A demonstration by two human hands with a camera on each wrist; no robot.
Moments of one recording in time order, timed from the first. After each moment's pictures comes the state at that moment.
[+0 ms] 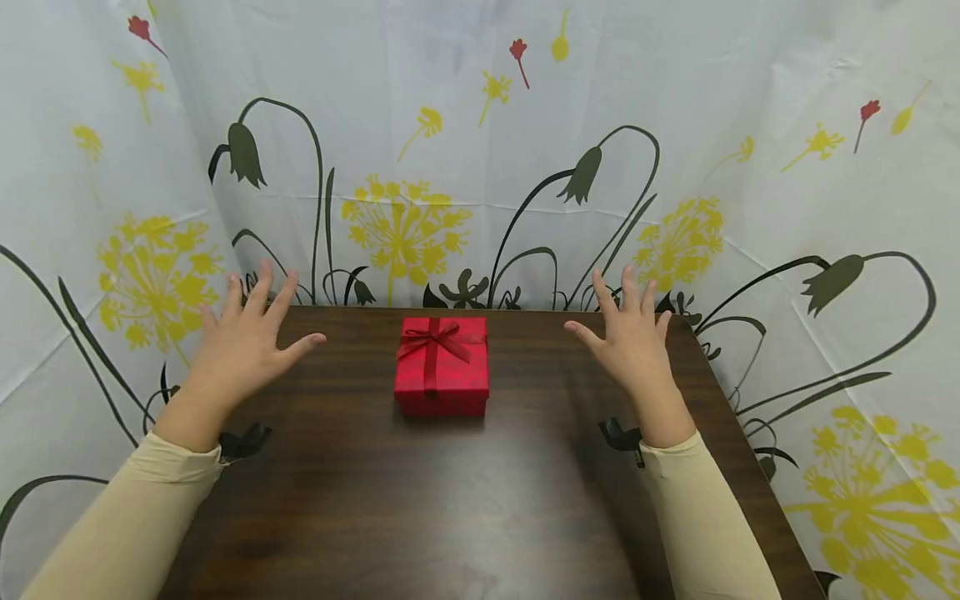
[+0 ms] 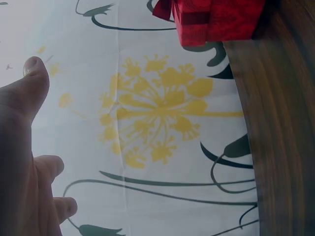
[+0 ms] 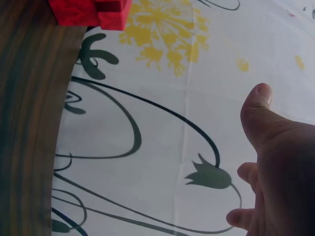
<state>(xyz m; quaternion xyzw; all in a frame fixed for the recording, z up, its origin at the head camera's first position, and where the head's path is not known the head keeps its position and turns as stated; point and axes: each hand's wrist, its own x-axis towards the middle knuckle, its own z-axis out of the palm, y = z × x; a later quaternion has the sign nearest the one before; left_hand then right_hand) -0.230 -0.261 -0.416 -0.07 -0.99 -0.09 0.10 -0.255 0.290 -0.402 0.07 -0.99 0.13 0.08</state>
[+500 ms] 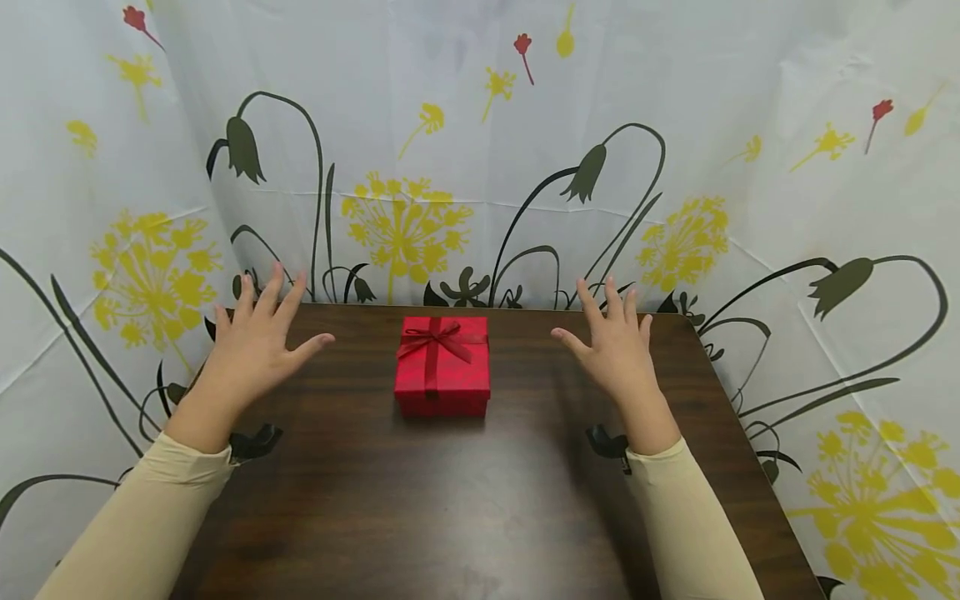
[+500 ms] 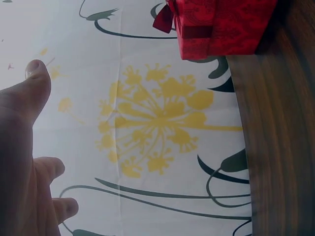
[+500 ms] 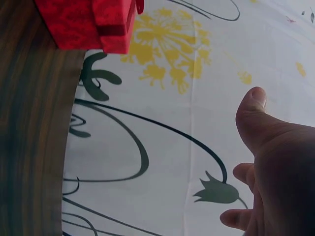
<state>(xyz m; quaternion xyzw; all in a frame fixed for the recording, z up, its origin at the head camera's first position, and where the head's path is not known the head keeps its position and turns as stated) -0.234 -0.254 -0.421 -0.07 -0.99 -0.10 0.10 -0.255 0.272 -0.412 0.09 -0.98 0.16 0.07</state>
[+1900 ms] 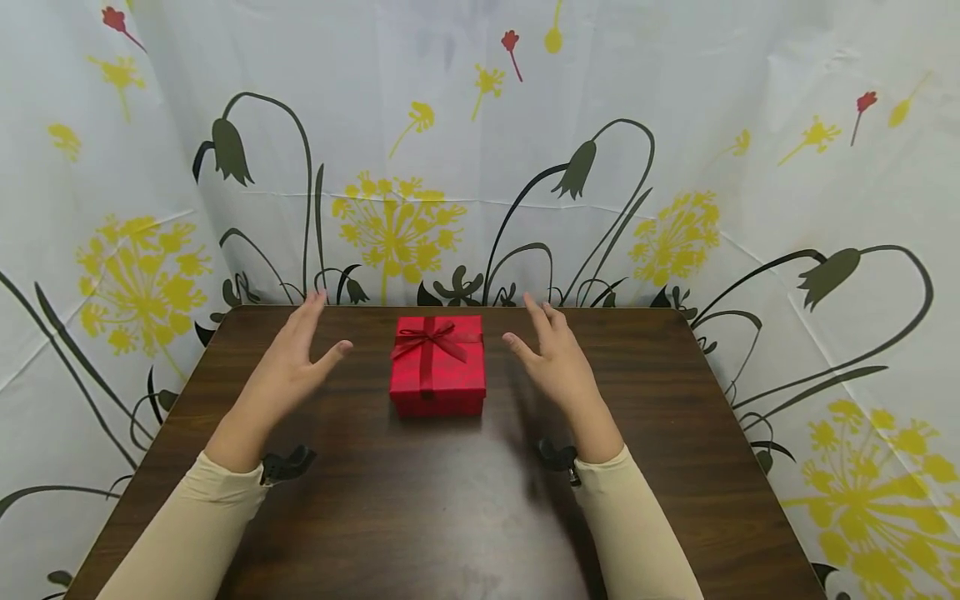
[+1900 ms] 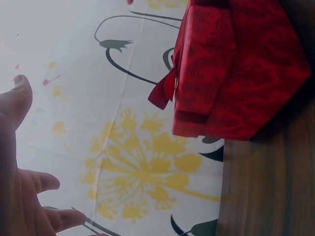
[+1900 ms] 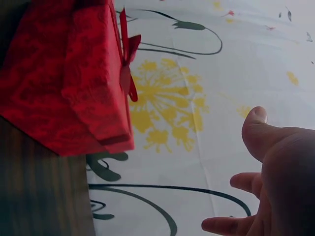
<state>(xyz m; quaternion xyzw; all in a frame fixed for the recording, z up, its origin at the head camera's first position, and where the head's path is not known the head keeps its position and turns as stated) -0.232 -0.217 -0.452 -0.11 -0.94 -0.32 0.06 -0.247 0.207 -0.443 0.11 -0.94 0.33 0.03</state>
